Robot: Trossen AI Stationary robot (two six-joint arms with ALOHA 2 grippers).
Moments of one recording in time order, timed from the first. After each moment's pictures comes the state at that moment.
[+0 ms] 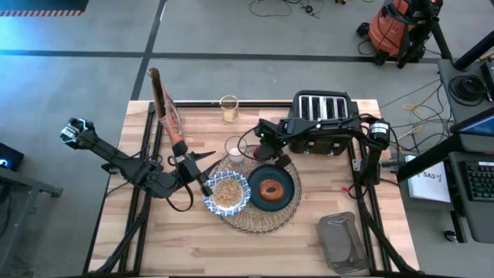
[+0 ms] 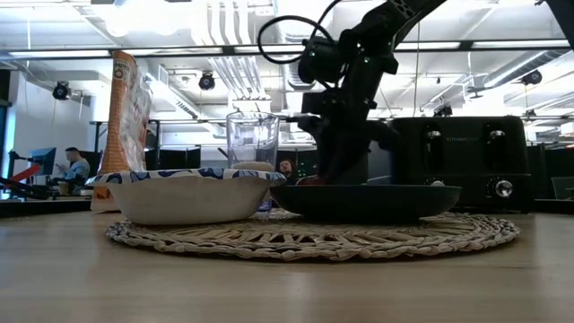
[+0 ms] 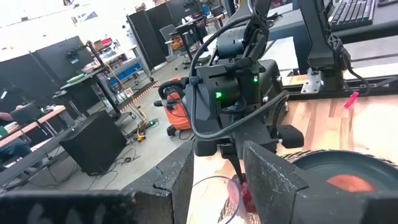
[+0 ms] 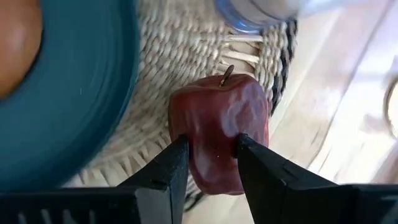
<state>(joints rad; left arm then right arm) -0.51 1.13 0.84 0.03 -1.12 0.10 -0.26 1.85 1.30 -0.59 -0.06 -0.87</state>
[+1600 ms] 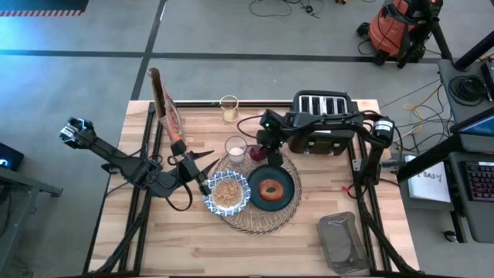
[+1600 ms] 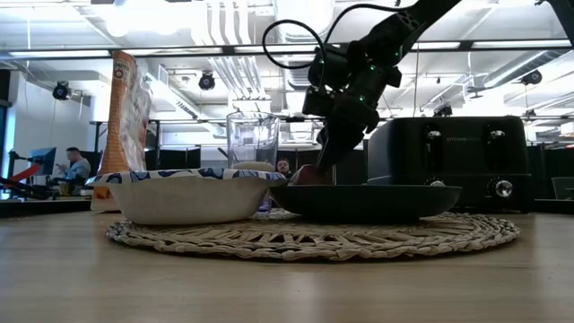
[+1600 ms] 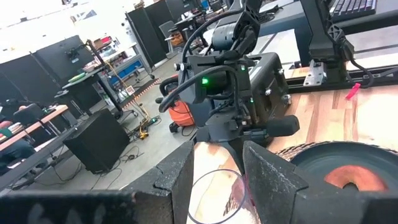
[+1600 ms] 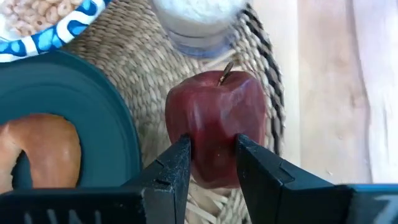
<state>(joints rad) -0.51 1.11 0.84 -0.03 -1.12 0.08 -0.36 1.81 1.23 -0.46 -0.31 -0.35</state>
